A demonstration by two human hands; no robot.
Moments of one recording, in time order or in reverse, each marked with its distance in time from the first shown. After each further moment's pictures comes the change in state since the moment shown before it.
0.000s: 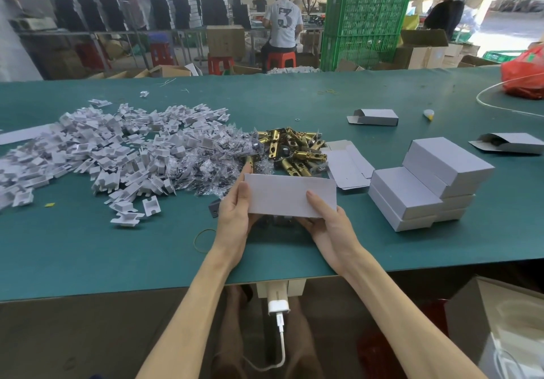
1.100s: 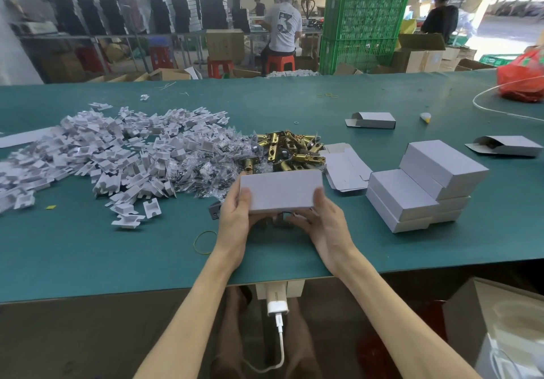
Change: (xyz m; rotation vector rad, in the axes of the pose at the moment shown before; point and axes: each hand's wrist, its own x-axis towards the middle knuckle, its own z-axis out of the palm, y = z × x) left_hand 0.002 -0.005 0.001 0.043 0.069 -0.035; right_hand 0.000 0.004 0.003 -0.195 -0.008 -0.124
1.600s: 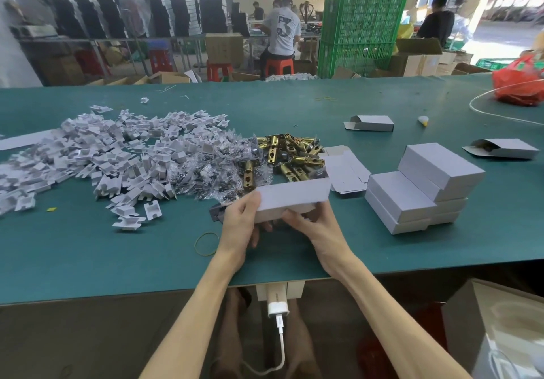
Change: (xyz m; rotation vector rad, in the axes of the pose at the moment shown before) left_hand -0.013 0.007 0.001 0.173 -0.085 0.066; right_hand -0.002 0.009 -0.001 -0.274 -0.106 -0.116
